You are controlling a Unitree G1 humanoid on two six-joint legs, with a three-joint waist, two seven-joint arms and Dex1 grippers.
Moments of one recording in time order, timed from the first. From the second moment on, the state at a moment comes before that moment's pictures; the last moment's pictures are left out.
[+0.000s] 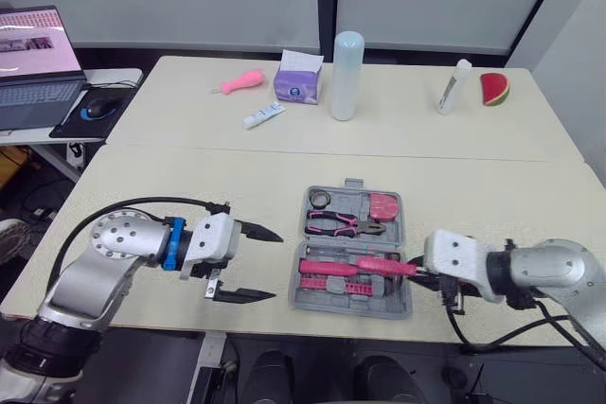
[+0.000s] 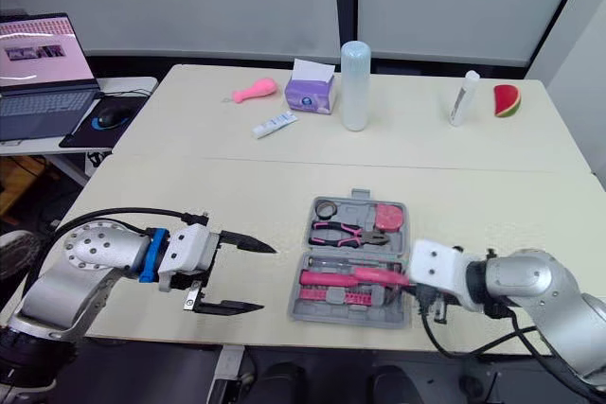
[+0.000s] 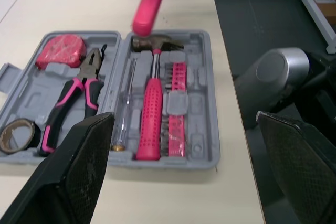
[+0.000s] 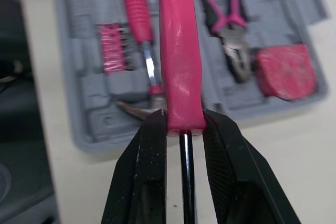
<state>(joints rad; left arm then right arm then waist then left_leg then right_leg) -0.20 0.91 -0.08 -0.23 -0.39 0.11 -1.38 -0.12 -1.05 0.17 -0.76 0.24 0.77 0.92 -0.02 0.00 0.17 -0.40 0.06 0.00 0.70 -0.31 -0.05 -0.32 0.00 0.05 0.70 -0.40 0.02</state>
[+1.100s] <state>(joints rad) -0.08 0.97 -0.07 -0.22 -0.31 -0.06 -1.43 -0.45 -0.64 0.73 -0.52 0.08 0.97 0.84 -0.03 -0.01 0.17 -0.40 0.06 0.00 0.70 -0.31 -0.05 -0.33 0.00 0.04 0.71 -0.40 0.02</state>
